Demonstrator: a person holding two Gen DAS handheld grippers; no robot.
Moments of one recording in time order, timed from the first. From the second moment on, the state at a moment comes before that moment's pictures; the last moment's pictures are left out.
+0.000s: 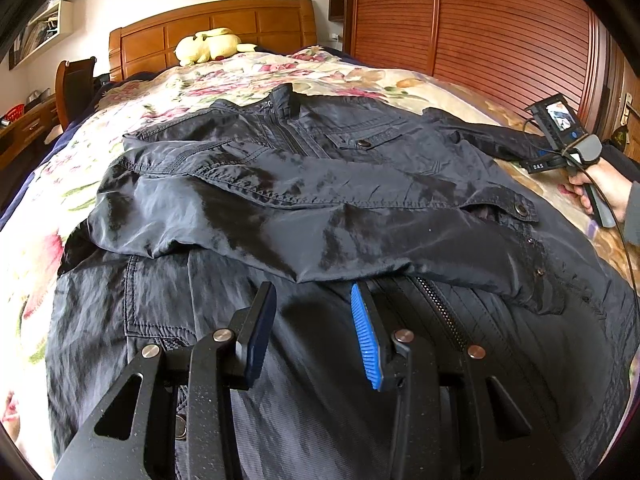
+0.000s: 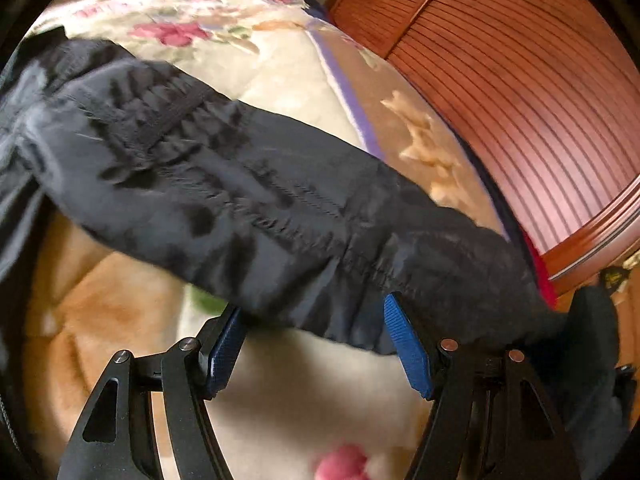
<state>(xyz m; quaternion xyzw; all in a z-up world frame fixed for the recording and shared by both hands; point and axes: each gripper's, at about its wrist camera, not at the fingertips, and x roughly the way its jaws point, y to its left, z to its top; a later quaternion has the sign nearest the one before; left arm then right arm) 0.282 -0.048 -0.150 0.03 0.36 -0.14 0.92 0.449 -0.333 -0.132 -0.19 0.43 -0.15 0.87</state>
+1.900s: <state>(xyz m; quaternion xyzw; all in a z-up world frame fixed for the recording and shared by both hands) 0.283 -0.050 -0.149 0.03 0.36 -0.14 0.92 0.394 -0.276 -0.136 -0.03 0.37 0.04 0.93</state>
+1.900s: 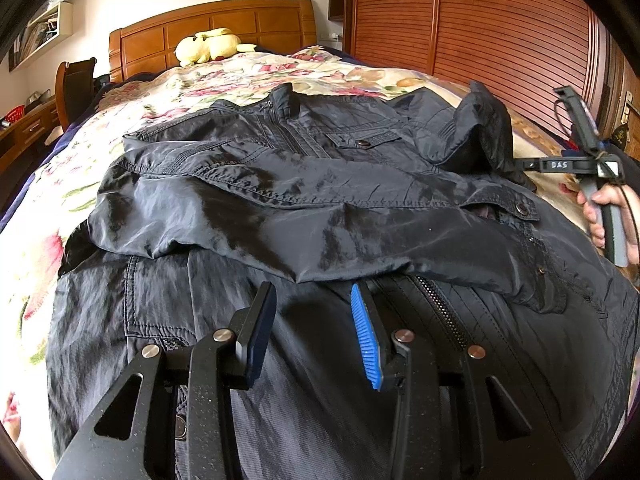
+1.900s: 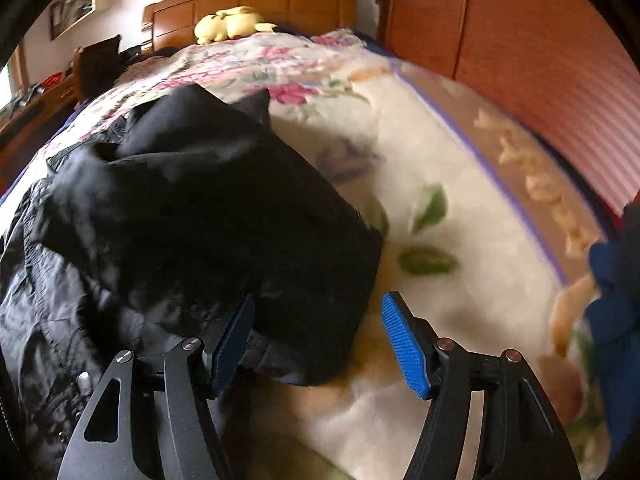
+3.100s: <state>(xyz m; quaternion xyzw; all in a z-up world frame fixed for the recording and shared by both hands) 0.250 -0.027 -0.120 0.03 0.31 -0.13 0.94 0.317 -0.220 -0.056 -0.12 0.32 0.07 0.94</state>
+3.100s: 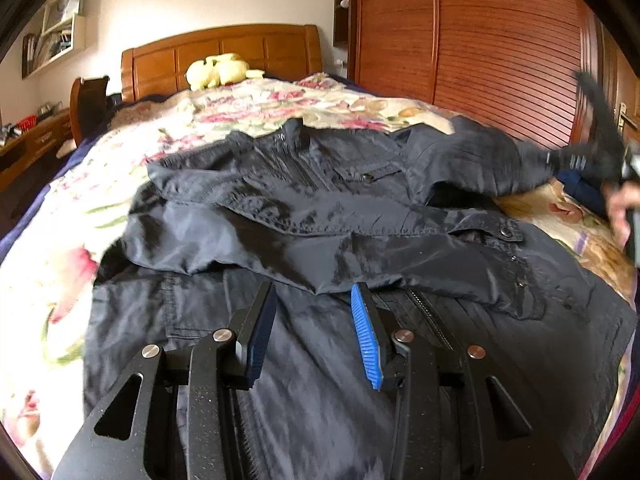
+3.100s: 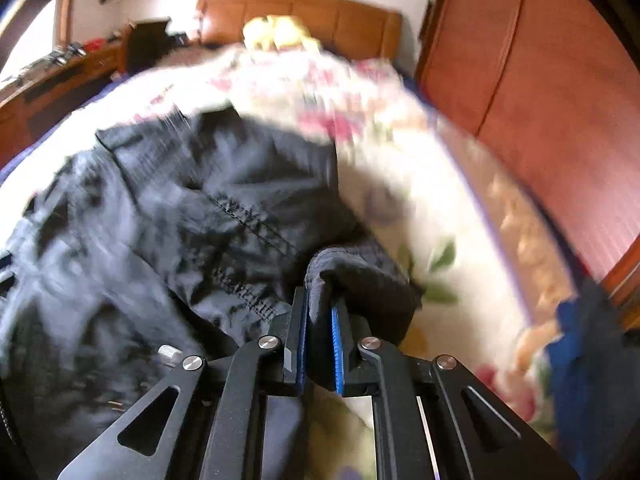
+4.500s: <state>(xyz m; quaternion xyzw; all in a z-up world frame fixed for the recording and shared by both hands) 0.192 0.074 -0.084 -0.01 0.26 -0.08 0.96 0.206 -0.048 0.049 -0.21 0.24 0.26 0.91</state>
